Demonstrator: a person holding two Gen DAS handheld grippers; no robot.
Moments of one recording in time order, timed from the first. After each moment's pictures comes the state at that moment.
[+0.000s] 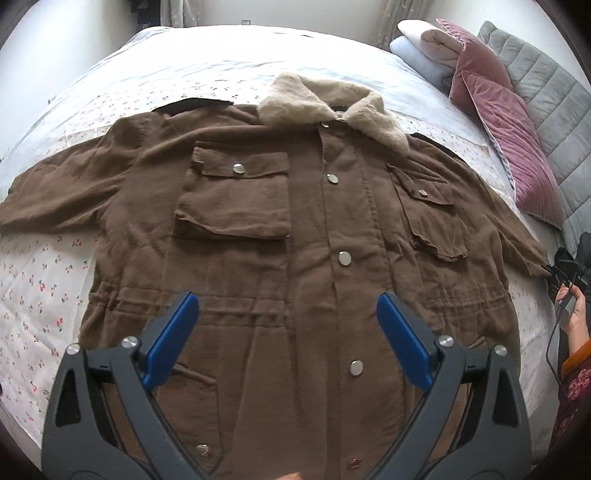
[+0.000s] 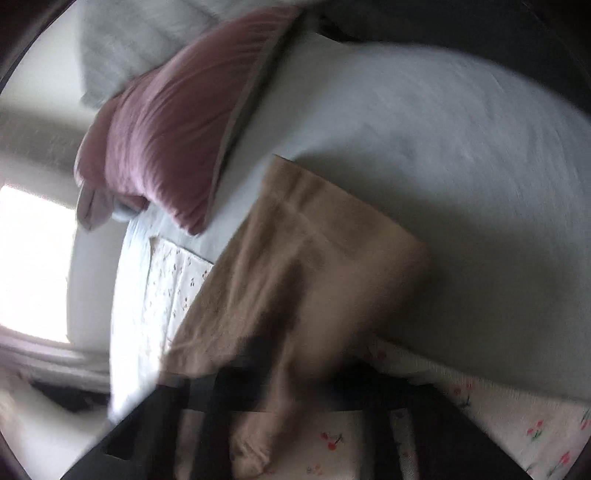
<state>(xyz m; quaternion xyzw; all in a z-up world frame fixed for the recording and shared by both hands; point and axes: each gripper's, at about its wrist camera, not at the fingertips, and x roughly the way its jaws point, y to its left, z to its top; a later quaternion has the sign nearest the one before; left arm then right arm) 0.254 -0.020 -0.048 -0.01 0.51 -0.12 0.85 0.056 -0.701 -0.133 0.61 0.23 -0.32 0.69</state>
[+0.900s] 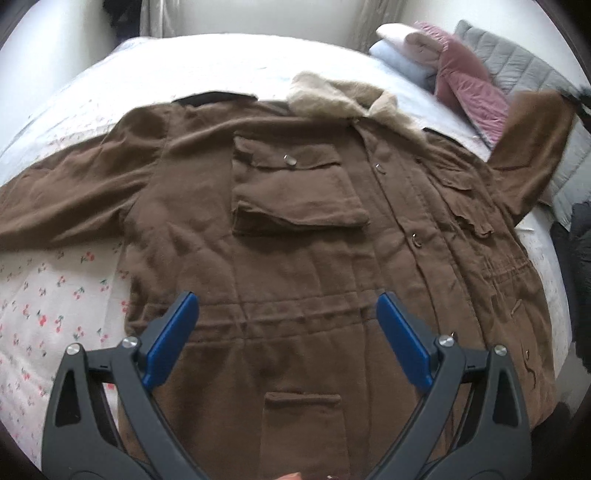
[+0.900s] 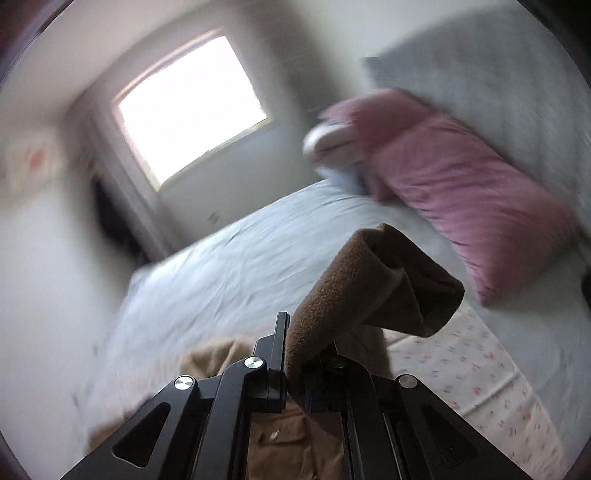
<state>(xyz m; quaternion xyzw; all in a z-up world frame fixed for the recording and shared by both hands) 0.266 0.062 -0.095 0.01 0.47 -0.19 0.86 0.243 -0.400 0.148 0.19 0.28 -0.09 0.94</state>
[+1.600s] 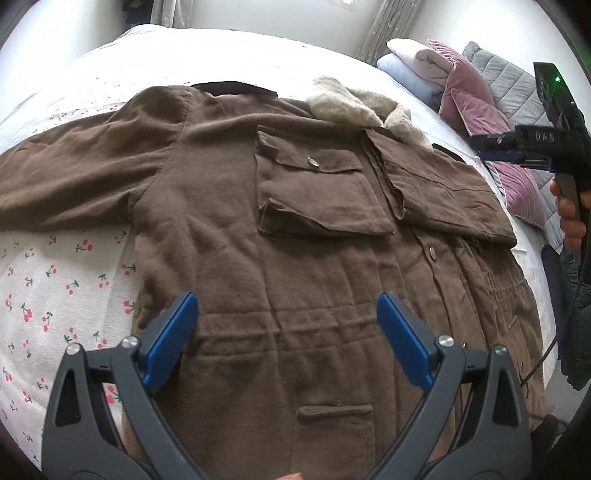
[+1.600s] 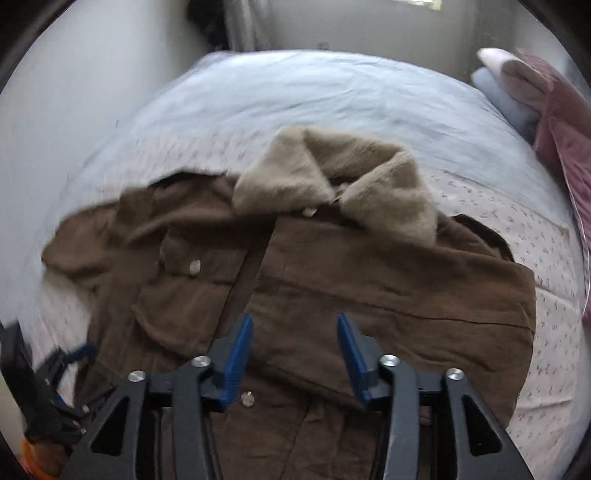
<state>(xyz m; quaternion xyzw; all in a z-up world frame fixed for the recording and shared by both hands) 0.284 0.089 -0.109 -0.04 0.48 -0.19 0.86 0.340 -0.171 -0.018 0.03 0.51 0.04 0.86</state>
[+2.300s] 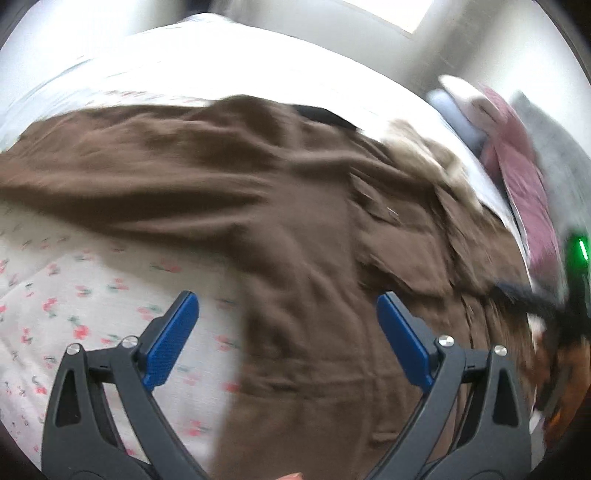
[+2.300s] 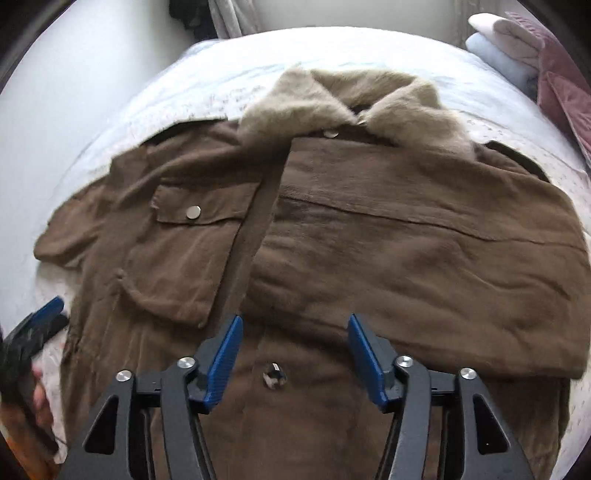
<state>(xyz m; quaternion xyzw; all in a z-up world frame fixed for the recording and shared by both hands) 0.327 0.176 -0.104 -0.13 0.48 -0.09 0.86 0.305 -0.152 -0.079 0.06 0.54 0.04 0.84</state>
